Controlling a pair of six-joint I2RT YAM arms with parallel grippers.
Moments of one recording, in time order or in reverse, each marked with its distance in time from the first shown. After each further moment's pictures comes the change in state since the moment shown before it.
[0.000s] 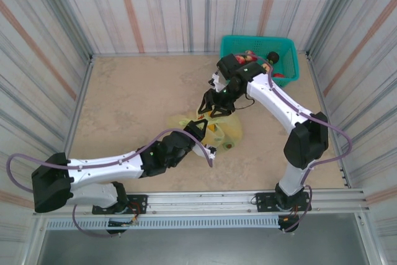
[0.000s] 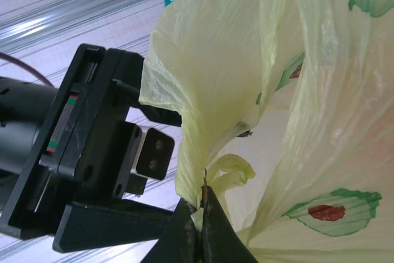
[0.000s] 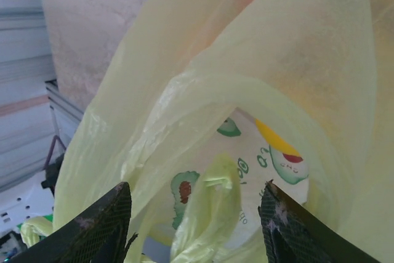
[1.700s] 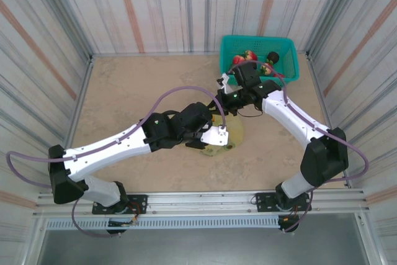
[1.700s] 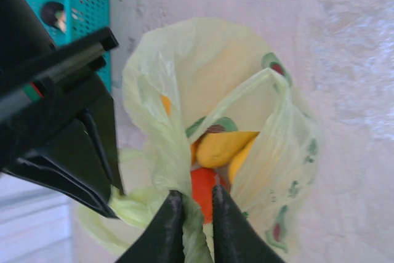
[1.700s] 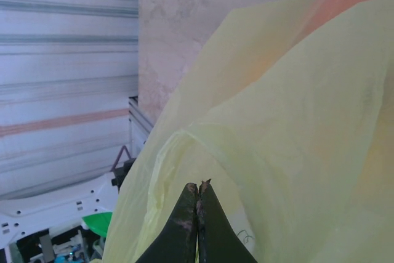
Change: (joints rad) left arm 0.036 0.182 0.683 -1.067 0.352 -0.996; right arm -0.066 -0.229 -0.359 0.469 -0.150 0.142
